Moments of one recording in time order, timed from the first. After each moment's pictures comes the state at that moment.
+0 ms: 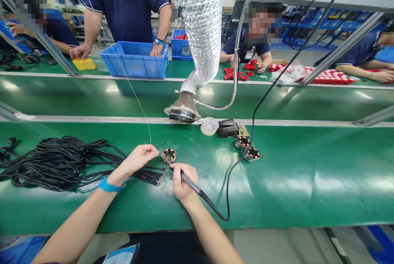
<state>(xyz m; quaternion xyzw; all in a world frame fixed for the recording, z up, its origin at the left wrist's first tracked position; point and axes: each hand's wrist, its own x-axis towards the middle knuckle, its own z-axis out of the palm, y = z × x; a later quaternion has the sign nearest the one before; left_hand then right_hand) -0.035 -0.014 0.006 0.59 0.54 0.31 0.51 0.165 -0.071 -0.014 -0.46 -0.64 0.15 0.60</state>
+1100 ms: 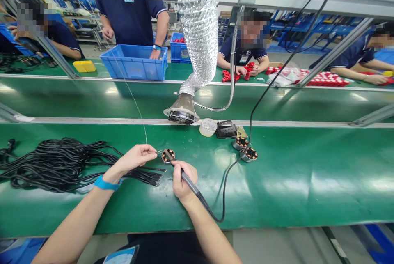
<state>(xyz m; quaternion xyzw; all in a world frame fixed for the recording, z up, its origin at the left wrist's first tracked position) -0.043 -0.014 0.026 0.57 0.53 0.27 0.57 0.165 -0.068 -0.014 -0.47 -0.62 0.13 0.61</state>
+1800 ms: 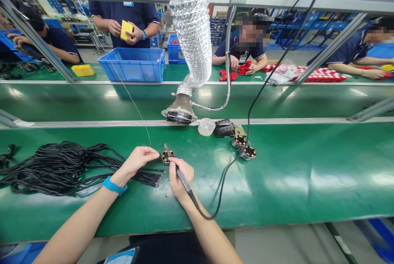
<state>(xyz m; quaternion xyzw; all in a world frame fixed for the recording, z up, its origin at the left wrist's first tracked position) -0.028 -0.009 -0.005 0.50 0.55 0.37 0.56 0.161 -0.065 -0.005 -0.44 -0.65 0.14 0.60</state>
